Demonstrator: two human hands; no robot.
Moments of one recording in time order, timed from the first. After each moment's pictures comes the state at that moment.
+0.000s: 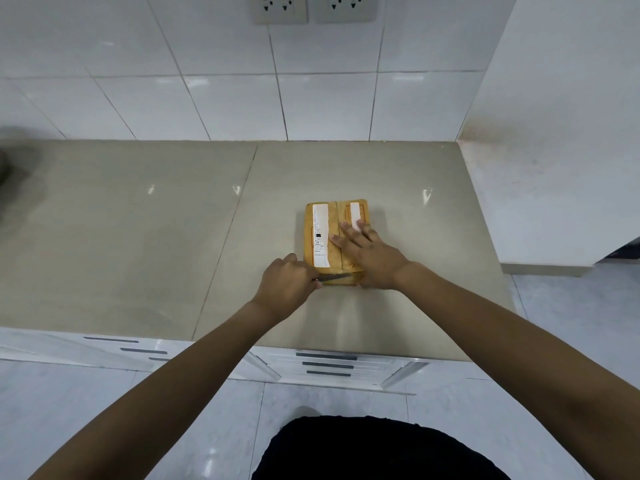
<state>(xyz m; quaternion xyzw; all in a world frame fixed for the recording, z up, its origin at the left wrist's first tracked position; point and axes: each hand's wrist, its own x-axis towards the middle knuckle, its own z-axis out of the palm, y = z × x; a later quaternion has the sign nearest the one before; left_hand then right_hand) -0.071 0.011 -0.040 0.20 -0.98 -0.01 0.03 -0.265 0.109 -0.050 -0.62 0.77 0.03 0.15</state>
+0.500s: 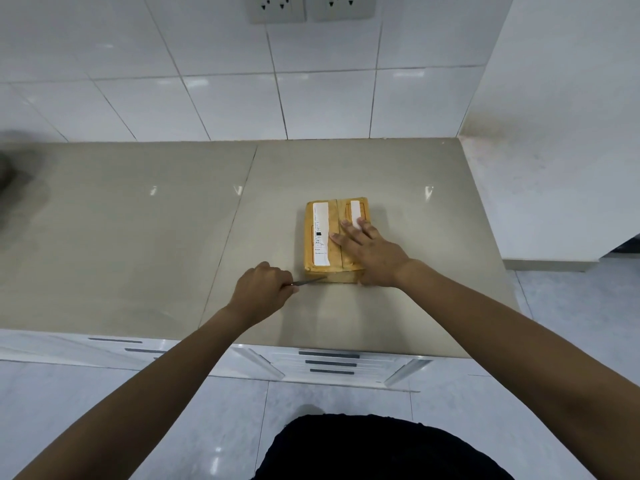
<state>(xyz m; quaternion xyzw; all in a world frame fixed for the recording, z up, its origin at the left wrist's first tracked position) -0.033 -0.016 -0.052 0.27 -0.96 -0.08 0.01 -0.263 0.110 -0.045 -0.61 0.78 0.04 0.14</state>
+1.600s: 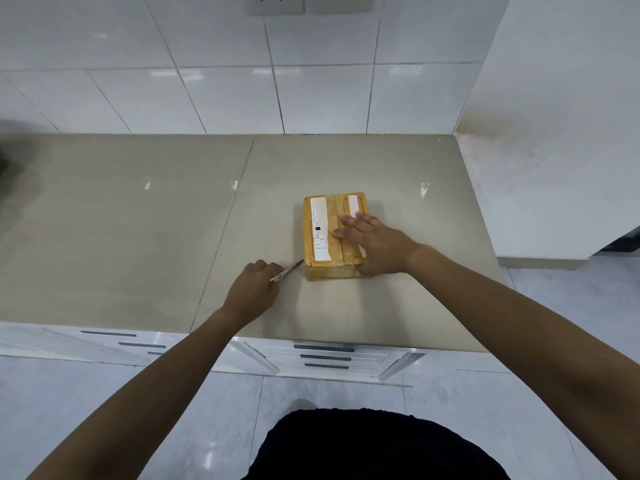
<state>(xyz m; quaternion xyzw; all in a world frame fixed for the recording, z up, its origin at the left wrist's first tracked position) -0.022 -0.020 -0.079 0.34 -0.92 -0.18 0.02 -0.283 0.116 -0.034 -0.64 0.75 0.01 0.18</state>
